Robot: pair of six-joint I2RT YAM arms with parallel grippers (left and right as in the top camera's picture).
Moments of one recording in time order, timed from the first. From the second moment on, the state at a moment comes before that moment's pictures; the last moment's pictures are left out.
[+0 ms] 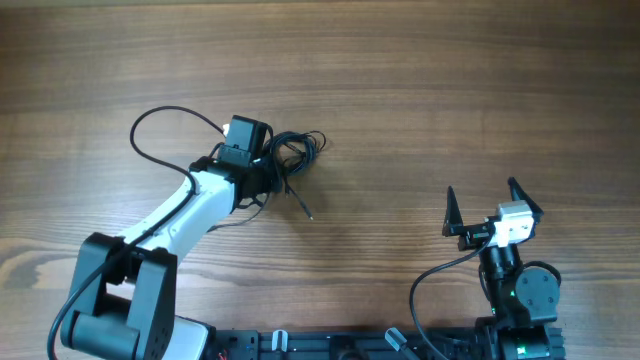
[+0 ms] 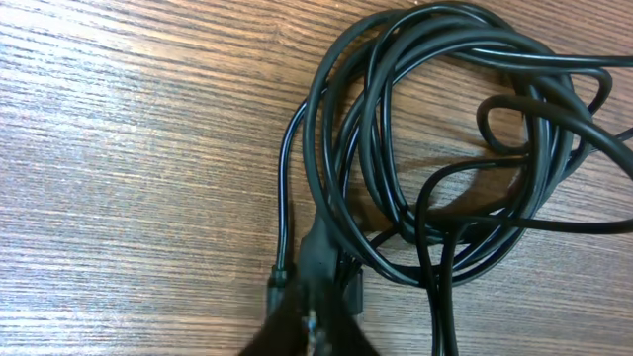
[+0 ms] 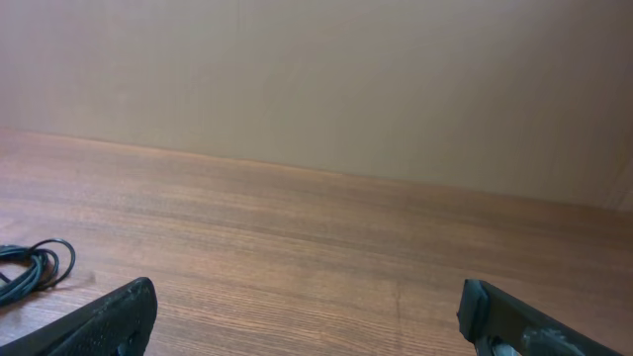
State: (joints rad) left arm -0.31 1.62 0.85 -0.40 0.01 -0.52; right arm 0.08 0.01 0.01 0.00 -0.03 -0.10
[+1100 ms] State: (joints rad) left arm -0.31 1.50 0.84 -0.49 0.03 -0.53; right arm 0.08 0.01 0.01 0.00 -0.03 -0.10
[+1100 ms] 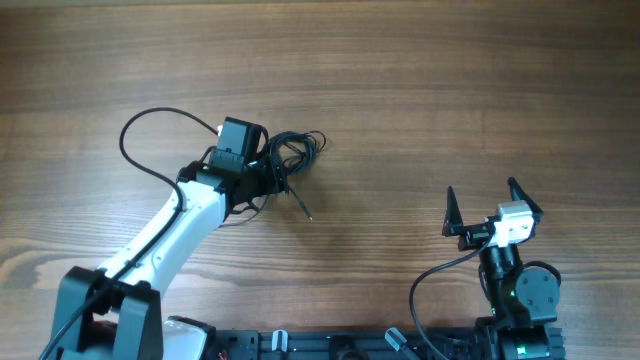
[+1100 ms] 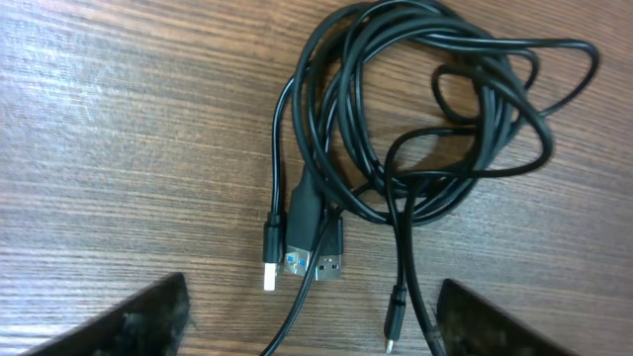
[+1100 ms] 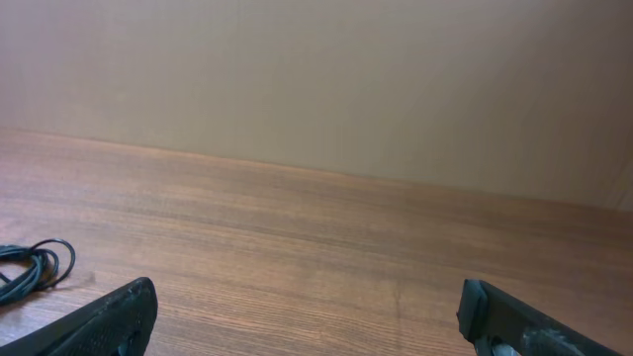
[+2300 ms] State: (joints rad) left arm -0.31 1.52 0.84 -0.45 0.06 -0.52; right arm 0.08 0.01 0.01 0.00 -0.03 -0.10
